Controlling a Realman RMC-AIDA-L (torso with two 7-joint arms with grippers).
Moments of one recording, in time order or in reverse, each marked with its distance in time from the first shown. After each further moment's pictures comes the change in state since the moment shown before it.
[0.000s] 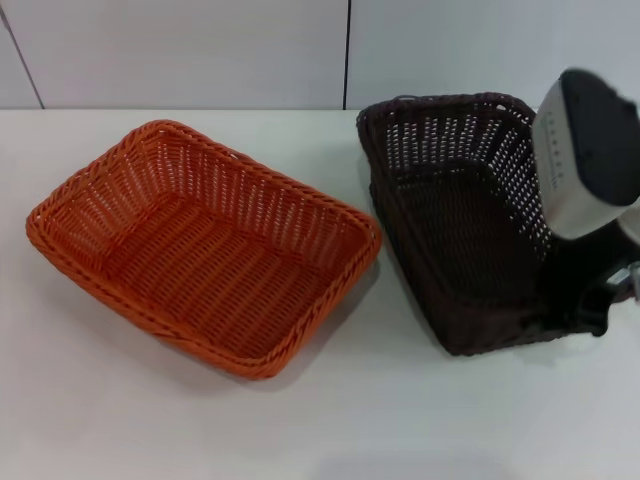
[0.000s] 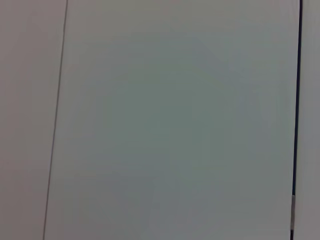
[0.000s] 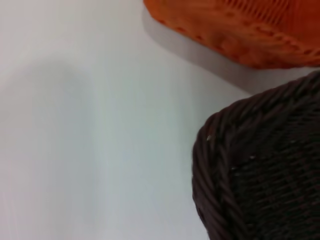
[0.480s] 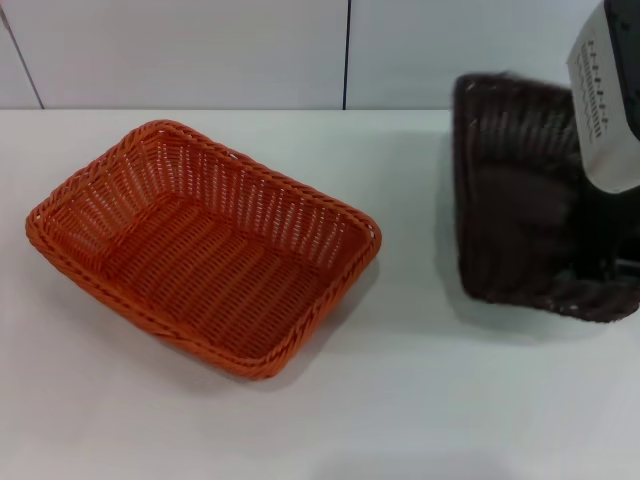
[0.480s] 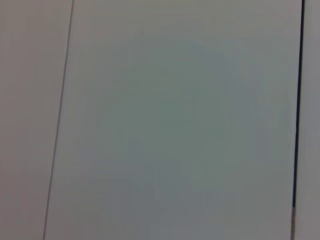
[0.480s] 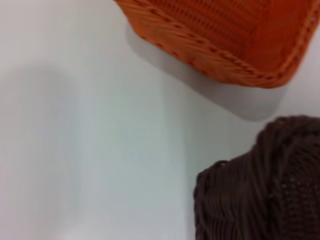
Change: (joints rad) left arm 0.008 -0.004 0.000 -0.007 0.000 0.013 -0.013; right arm 0.030 0.001 0.051 -0.241 -0.057 -0.163 0.007
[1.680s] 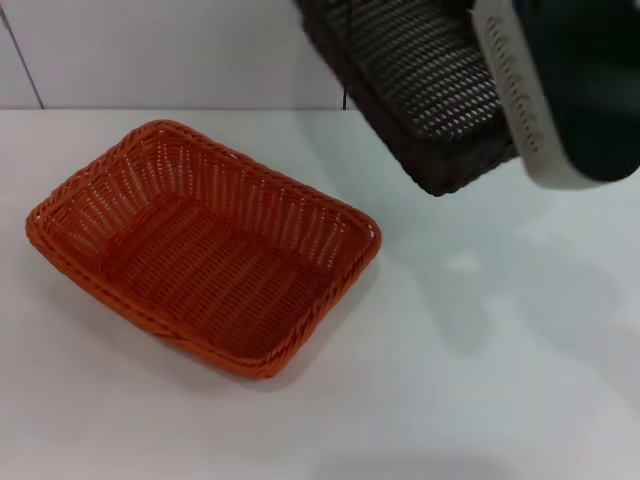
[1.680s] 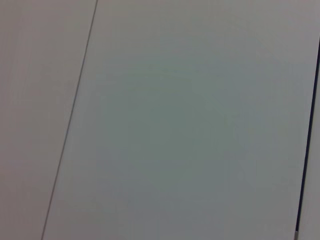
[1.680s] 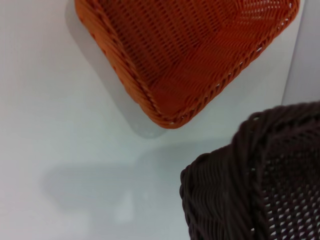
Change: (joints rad) left arm -0.004 -0.005 -0.019 0.005 -0.001 0.045 -0.090; right arm 0.104 0.000 -0.244 -0.267 -0.147 0.059 -0.129
